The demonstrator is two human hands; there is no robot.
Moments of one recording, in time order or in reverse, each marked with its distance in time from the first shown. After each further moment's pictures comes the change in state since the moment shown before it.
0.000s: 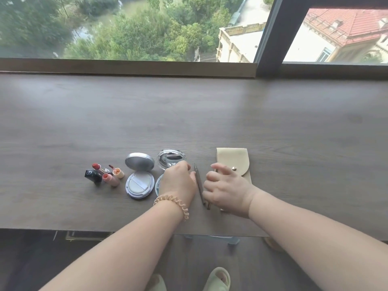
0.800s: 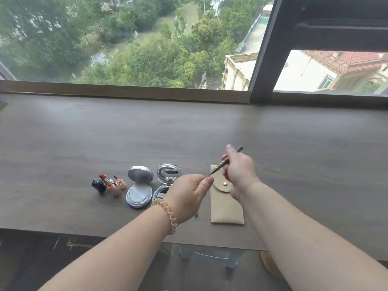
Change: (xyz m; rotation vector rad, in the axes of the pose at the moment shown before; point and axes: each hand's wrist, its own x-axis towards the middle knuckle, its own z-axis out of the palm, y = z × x) left_hand -0.036 0.043 -0.054 -0.228 -0.286 0.372; right_hand 0.027 0.055 -0.080 1.666 0.471 1.778
